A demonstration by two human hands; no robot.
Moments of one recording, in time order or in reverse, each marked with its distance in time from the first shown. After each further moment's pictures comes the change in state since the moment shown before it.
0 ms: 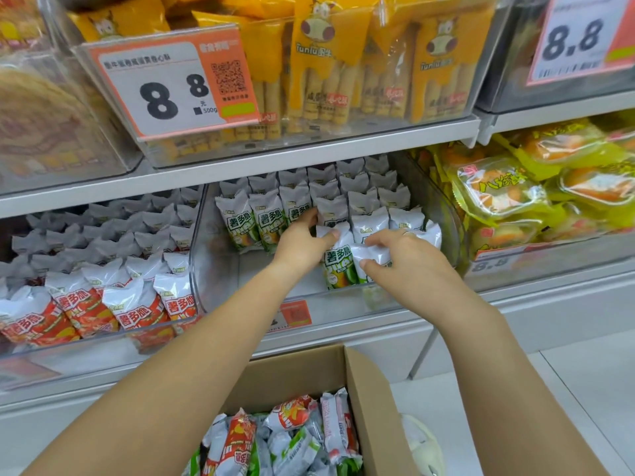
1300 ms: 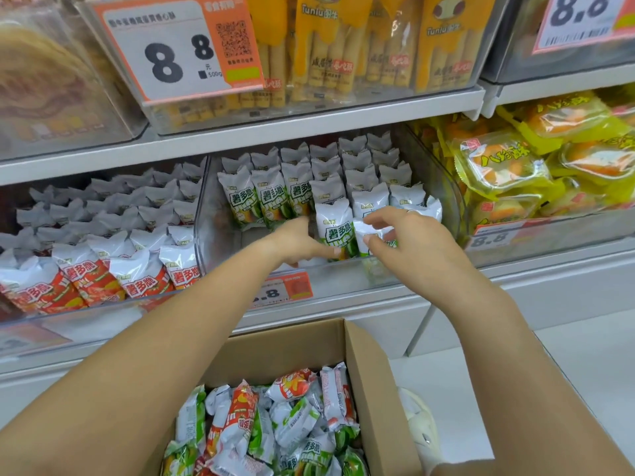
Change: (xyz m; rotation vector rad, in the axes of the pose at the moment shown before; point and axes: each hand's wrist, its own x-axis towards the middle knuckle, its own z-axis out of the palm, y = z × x) left_hand -0.020 -0.007 -0.022 0.298 -0.366 -0.148; right_hand -0.017 0.000 0.002 0.018 0.083 -0.109
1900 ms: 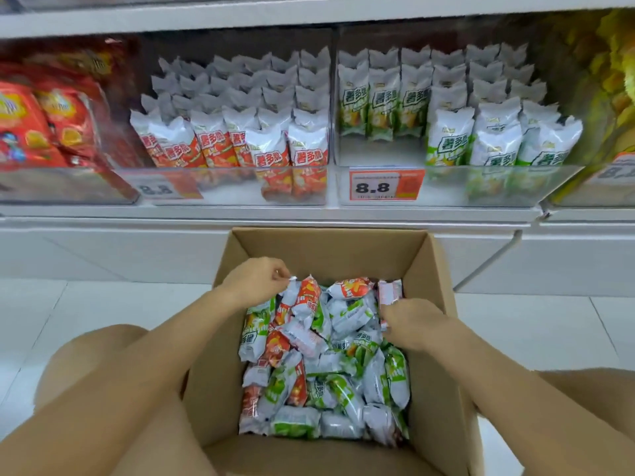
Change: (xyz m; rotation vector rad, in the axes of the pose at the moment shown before) left_hand -0.197 -0.223 0.035 0.207 0.059 -0.206; right_hand -0.124 -0.023 0.185 -0.636 -0.906 -0.224
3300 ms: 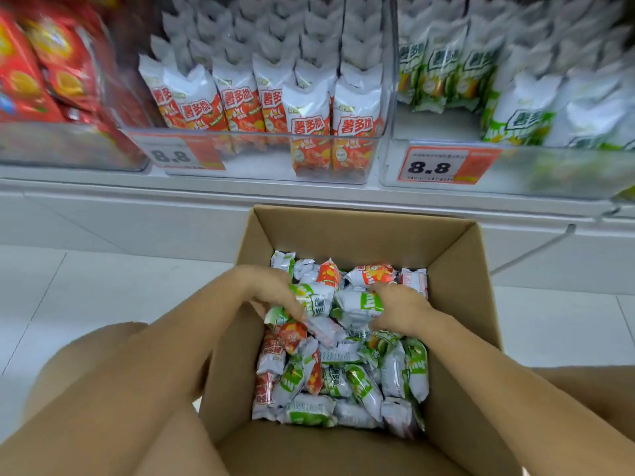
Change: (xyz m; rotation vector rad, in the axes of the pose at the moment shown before) left_hand 0.009 -0.029 -0.001 -0.177 -0.616 -0.250; right_hand 0.068 -0.037 0.016 0.350 0.053 0.047
